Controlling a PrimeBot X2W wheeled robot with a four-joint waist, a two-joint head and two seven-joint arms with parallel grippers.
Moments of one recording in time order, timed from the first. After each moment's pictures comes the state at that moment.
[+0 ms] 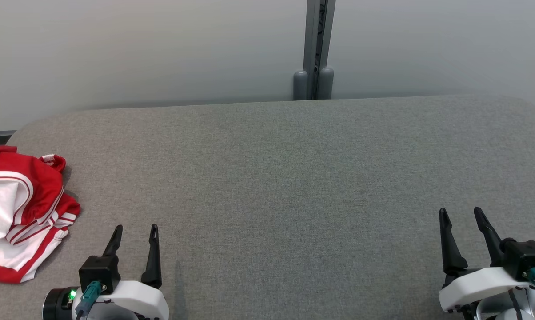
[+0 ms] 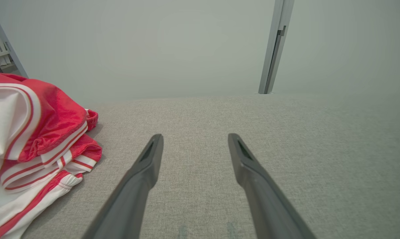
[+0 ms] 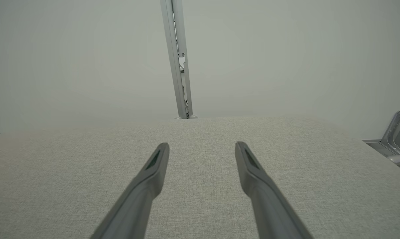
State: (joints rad) left arm -0.09 0.08 -0.08 0.39 -0.16 0.06 -0.23; right arm -0.09 -0.05 -0.05 0.31 0.15 0.13 -0.23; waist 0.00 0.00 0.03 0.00
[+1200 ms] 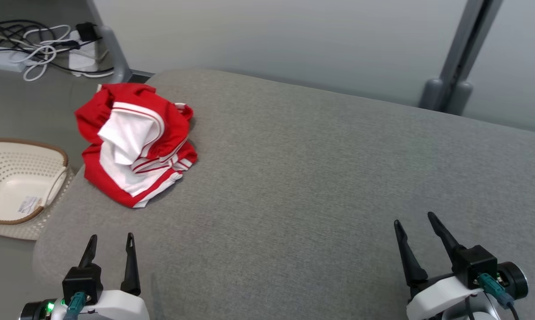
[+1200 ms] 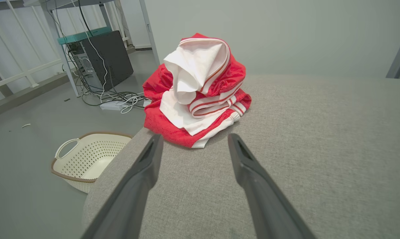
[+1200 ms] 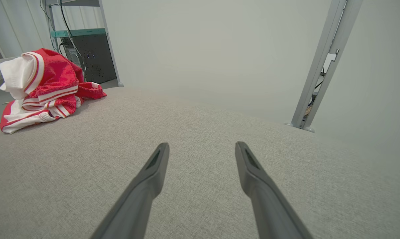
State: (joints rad) left arm -0.06 0.08 0.02 0.41 -0.05 0.07 -0.26; right arm -0.10 -0.05 0.09 0.34 0.03 0.13 -0.26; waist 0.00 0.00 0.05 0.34
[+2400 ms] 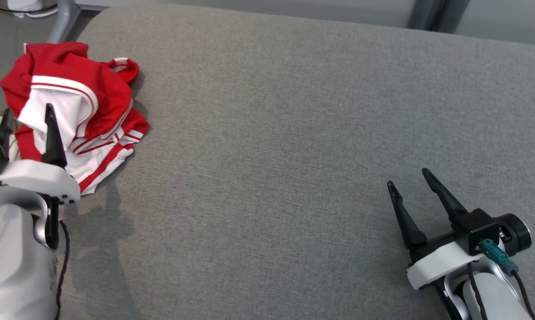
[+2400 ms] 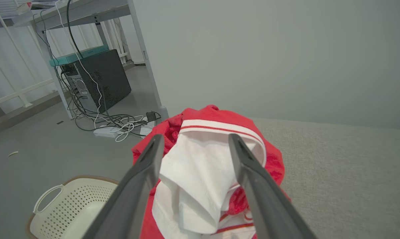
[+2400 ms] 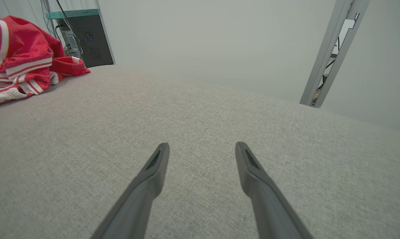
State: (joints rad) left arm -0.57 0.19 0.17 0.68 -0.11 -0.04 -0.26; right arm -0.22 -0.13 0.20 0.29 0.05 0.13 -0.26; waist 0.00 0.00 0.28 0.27
